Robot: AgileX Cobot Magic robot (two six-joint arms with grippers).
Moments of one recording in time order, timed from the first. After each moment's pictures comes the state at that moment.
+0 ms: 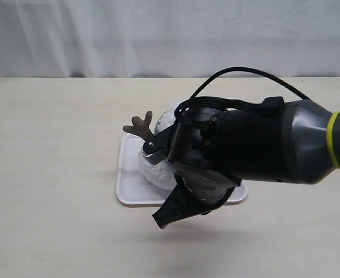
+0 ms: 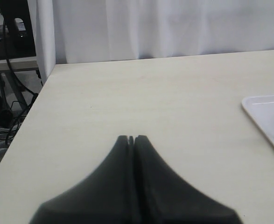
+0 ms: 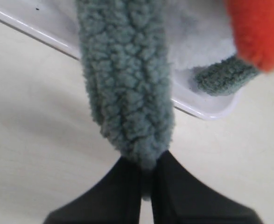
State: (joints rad) left arm -0.03 0.00 0.00 -0.01 0.34 0.08; right arm 0.91 1.78 -1.11 -0.50 0.95 0.70
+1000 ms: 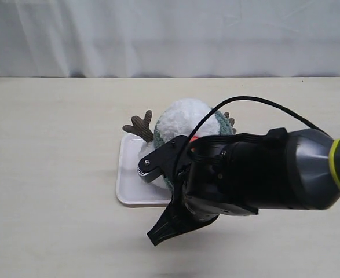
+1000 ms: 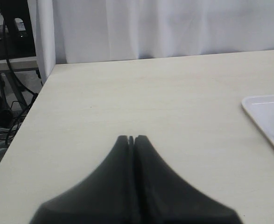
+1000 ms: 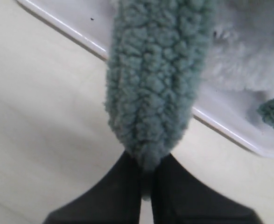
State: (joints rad) left arm -0.03 0.00 0.00 -0.01 0.34 0.08; right arm 0.91 1.78 -0.96 -0.55 0.64 0.73
